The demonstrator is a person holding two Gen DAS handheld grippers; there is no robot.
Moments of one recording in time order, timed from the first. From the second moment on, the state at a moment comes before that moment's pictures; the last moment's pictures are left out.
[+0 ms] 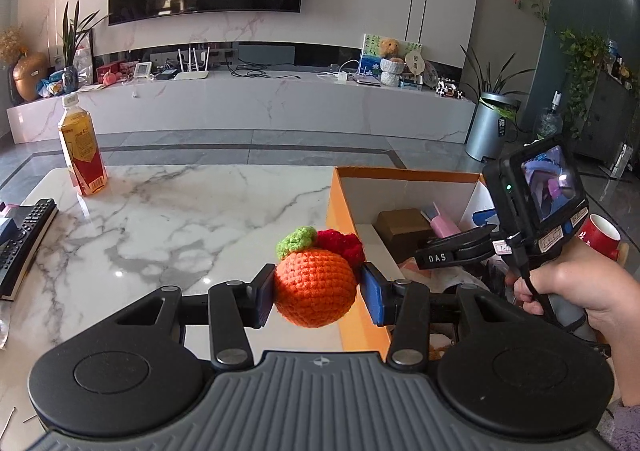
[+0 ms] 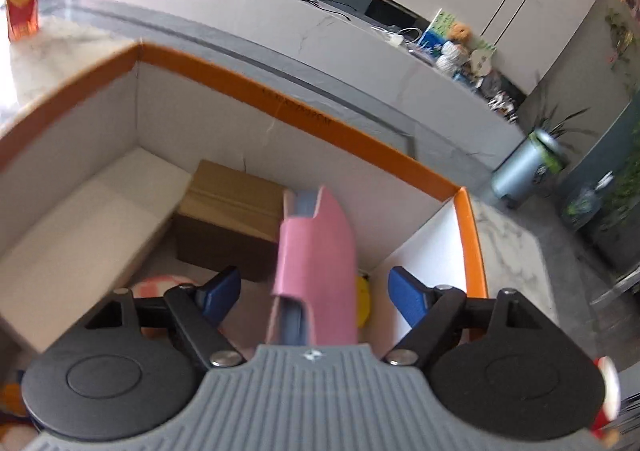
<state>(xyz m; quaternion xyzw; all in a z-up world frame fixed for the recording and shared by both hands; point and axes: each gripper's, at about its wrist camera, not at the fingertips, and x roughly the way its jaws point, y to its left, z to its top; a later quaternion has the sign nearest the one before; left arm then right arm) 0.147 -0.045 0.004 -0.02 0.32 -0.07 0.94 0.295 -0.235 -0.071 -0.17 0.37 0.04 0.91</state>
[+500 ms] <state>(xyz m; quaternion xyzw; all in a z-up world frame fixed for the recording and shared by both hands) 0.143 -0.058 0.017 -0.03 0.32 -0.09 0.94 0.255 -0.281 0.001 0.02 0.36 0.13 0.92</state>
